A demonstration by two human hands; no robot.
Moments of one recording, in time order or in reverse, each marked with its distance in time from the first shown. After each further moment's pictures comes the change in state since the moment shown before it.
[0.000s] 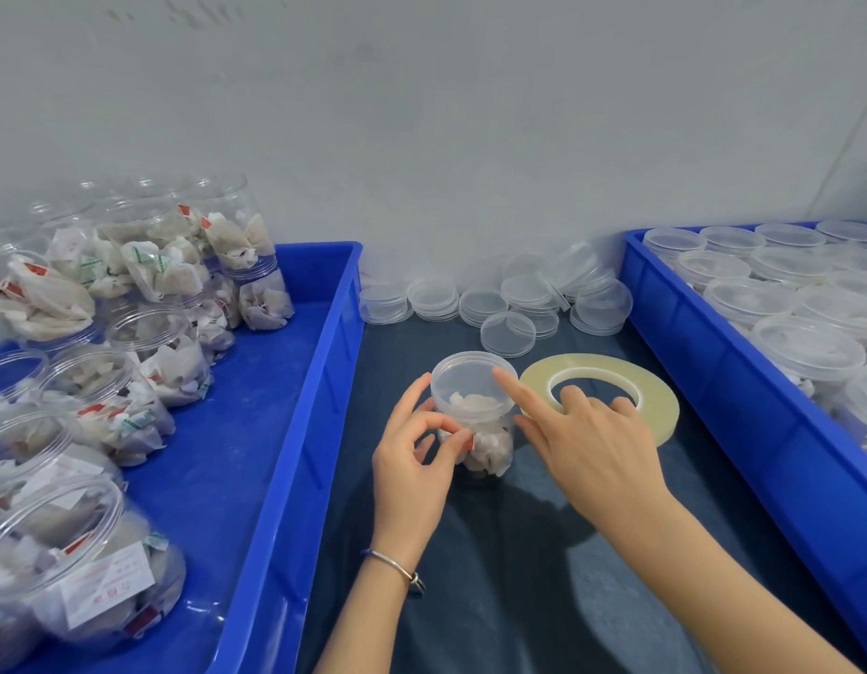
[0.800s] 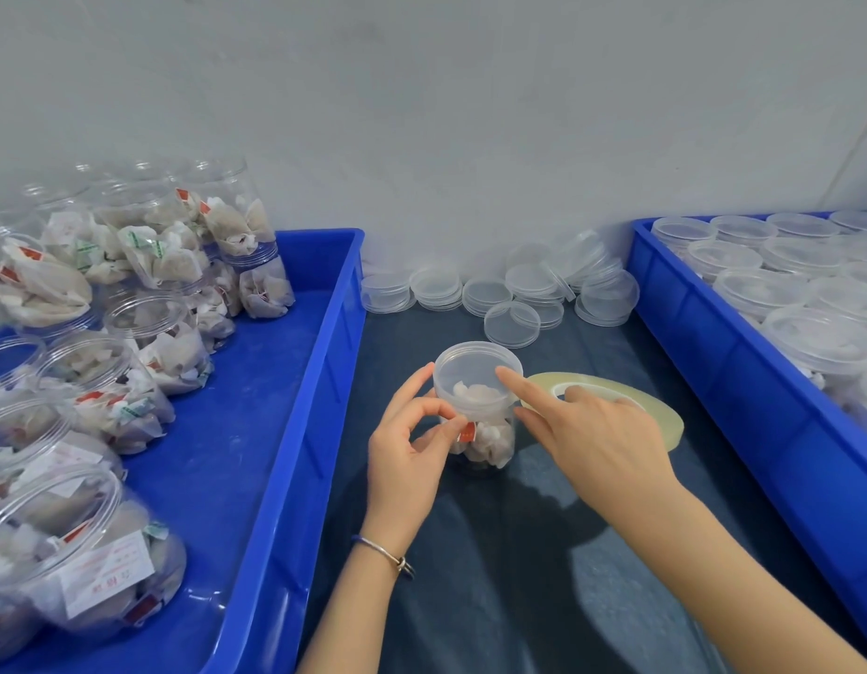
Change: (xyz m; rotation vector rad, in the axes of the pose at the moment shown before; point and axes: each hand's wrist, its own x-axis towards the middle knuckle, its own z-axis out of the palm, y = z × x) left_hand 0.006 -0.007 -0.009 -0.032 -0.041 0.006; right_hand 0.001 0.005 0.009 0.038 -0.185 -0.006
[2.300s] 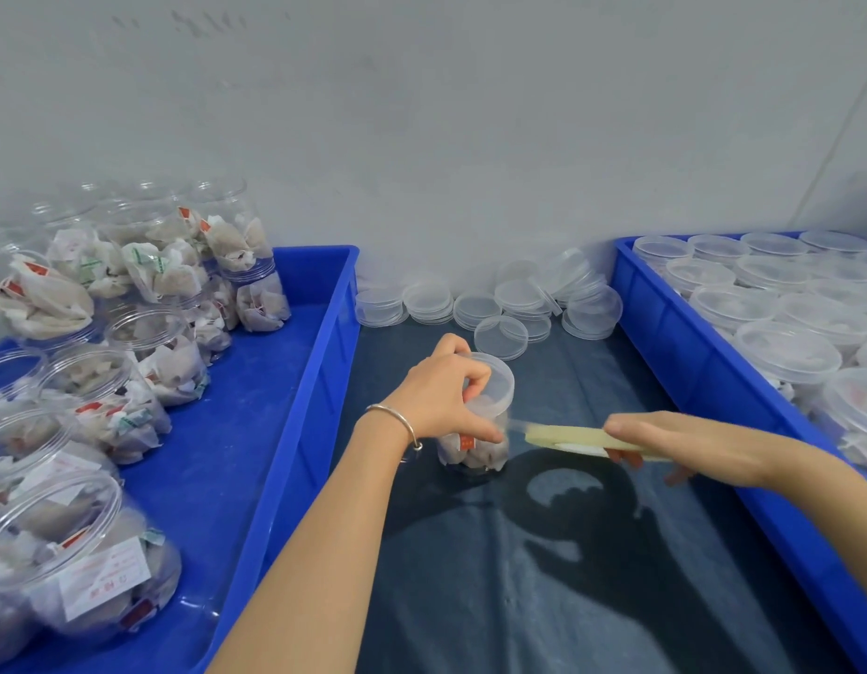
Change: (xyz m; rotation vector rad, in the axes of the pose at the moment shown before) left_hand 0.073 0.039 0.015 0.773 -0.610 0.100; right_hand -0.008 0.109 -0.022 0.769 -0.781 0.135
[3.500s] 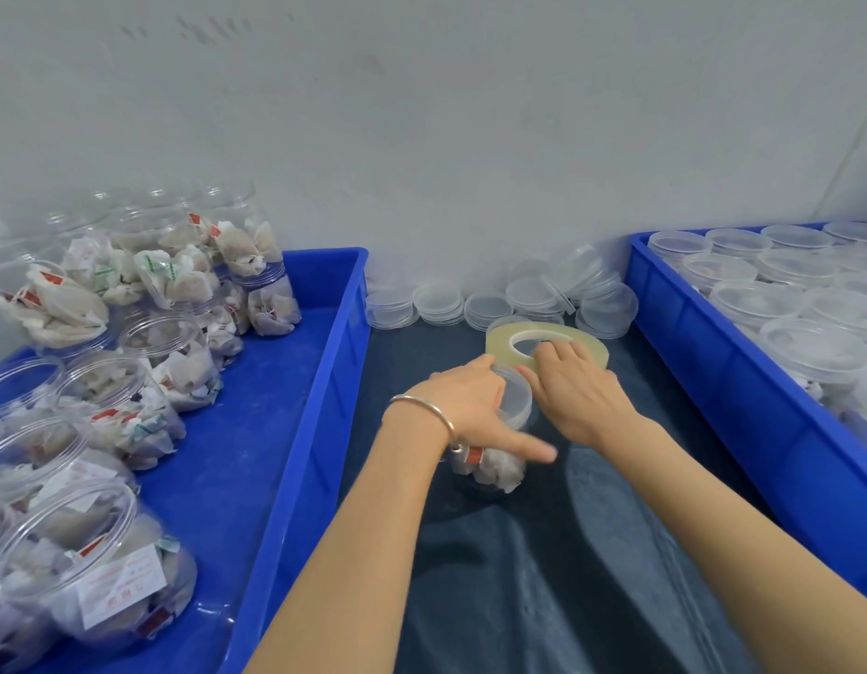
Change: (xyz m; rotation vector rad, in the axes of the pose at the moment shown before) left_hand 0.002 0.027 -0.009 0.332 -0.268 -0.085; right_hand 0.093 -0.063 0.036 -0.498 0.597 0.009
